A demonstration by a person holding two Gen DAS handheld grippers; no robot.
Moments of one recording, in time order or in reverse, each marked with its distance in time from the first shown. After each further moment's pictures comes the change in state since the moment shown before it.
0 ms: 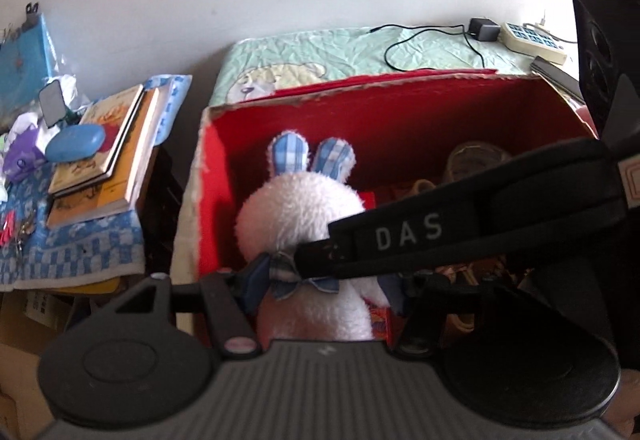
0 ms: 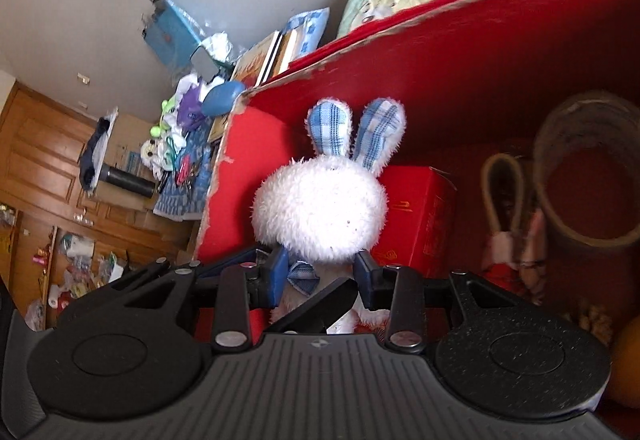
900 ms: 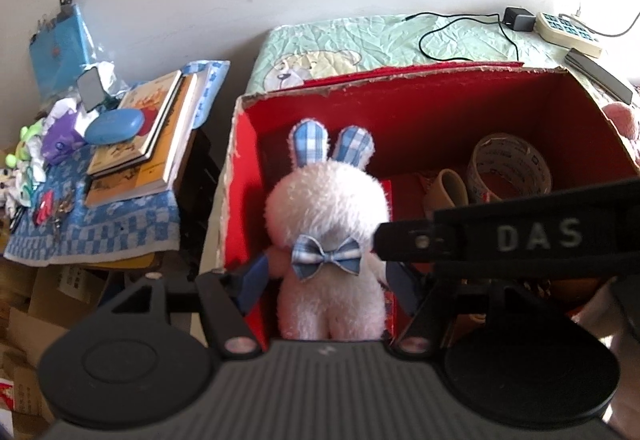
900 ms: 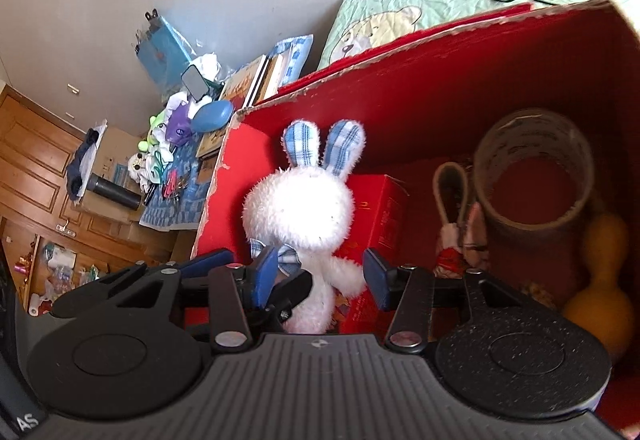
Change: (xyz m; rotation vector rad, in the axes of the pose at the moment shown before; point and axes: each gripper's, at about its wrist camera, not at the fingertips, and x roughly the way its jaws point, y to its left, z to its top) left arm -0.011 -0.026 0.005 -0.026 0.053 0.141; right arm -0.037 -0.007 -0.015 -0.014 -0.087 -0.070
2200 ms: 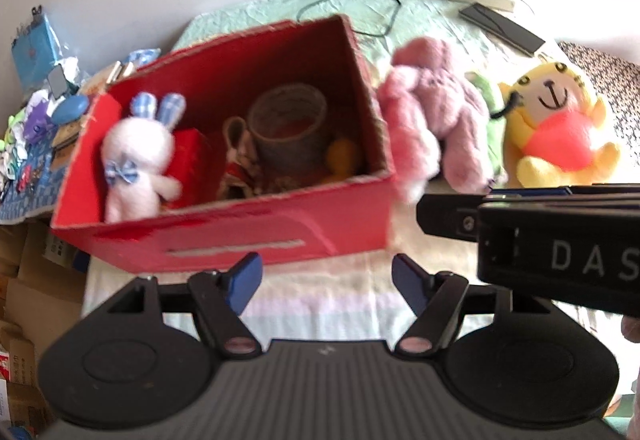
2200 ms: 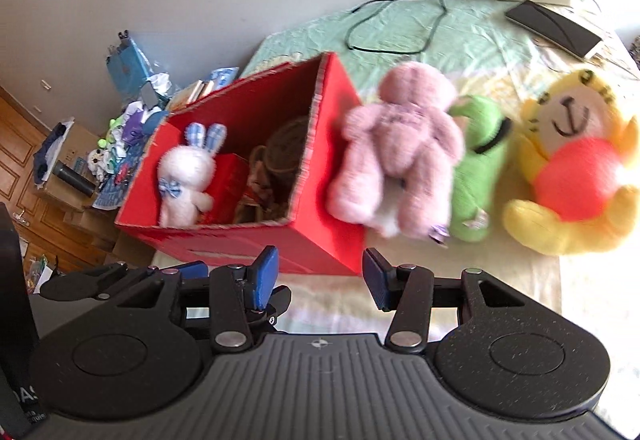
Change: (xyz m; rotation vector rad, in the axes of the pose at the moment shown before) left arm -0.071 -0.204 -0.036 0.014 0.094 -0.021; right arm -0.174 -0.102 -0.065 -0.062 -0.089 -0.186
